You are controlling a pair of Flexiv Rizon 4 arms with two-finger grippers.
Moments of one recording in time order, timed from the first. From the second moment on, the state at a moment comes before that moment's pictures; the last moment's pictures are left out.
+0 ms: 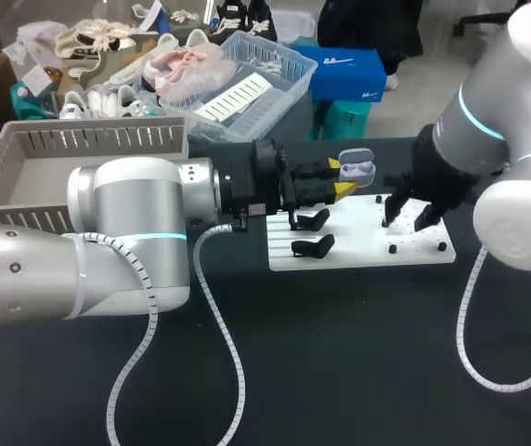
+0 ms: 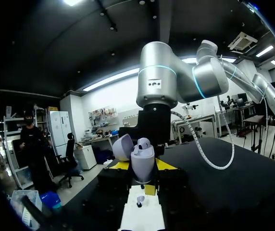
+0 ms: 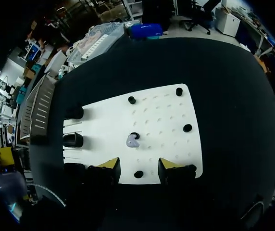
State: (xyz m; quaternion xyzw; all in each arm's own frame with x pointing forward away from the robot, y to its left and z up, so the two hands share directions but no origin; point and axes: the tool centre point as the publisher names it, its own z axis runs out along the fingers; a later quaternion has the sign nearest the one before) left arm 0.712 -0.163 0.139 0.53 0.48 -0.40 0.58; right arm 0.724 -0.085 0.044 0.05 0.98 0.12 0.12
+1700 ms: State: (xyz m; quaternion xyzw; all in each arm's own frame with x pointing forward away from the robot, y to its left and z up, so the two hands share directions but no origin) left arm 0.712 -0.163 0.139 0.53 0.48 -0.40 0.58; right arm 0.747 -0.069 0.025 0.13 0.98 0.14 0.07
